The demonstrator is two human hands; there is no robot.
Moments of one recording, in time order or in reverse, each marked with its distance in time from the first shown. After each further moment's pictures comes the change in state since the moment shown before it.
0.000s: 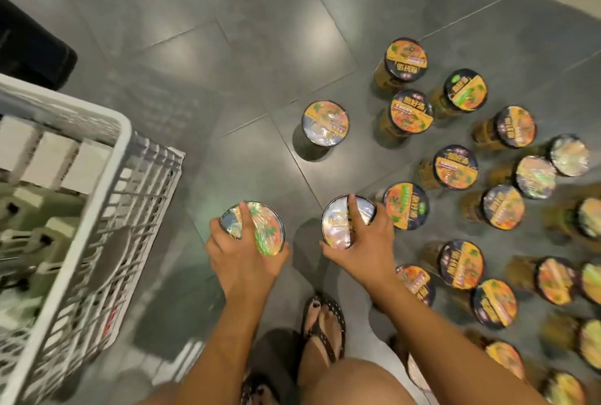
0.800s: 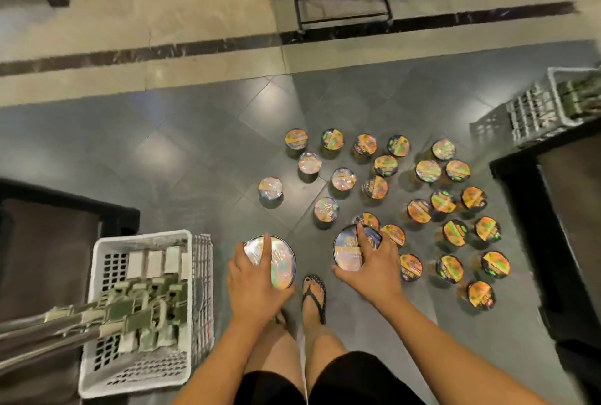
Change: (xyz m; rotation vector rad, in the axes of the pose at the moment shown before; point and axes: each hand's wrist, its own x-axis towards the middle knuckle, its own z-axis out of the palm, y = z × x) left_hand -0.202 0.182 -0.443 0.278 -0.250 0.510; right_hand -0.289 -0.068 -0.416 0.192 0.031 0.409
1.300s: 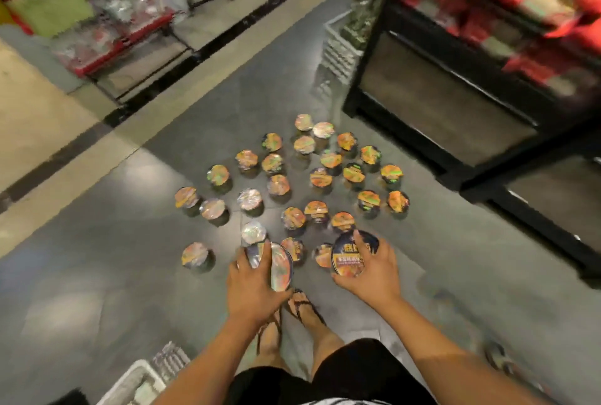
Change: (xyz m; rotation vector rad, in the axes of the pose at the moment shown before) left_hand 0.006 0.113 -0.019 0.293 -0.210 0.730; right_hand -0.126 0.087 -0.020 0.286 0.260 0.581
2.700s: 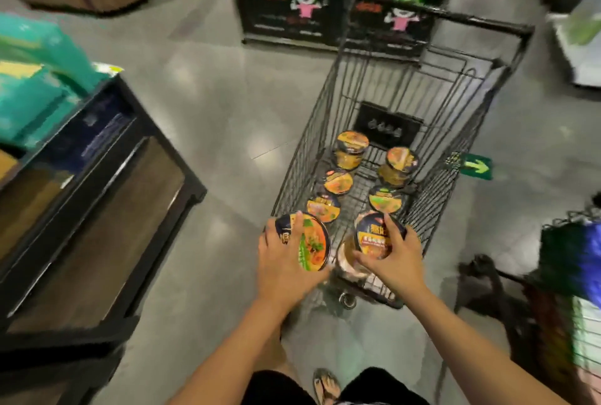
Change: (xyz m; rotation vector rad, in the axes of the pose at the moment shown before) left_hand -0.322 0.731 0.267 0.567 -0.481 1.917; right_hand -0.370 0.554 -0.067 0.937 1.085 1.702
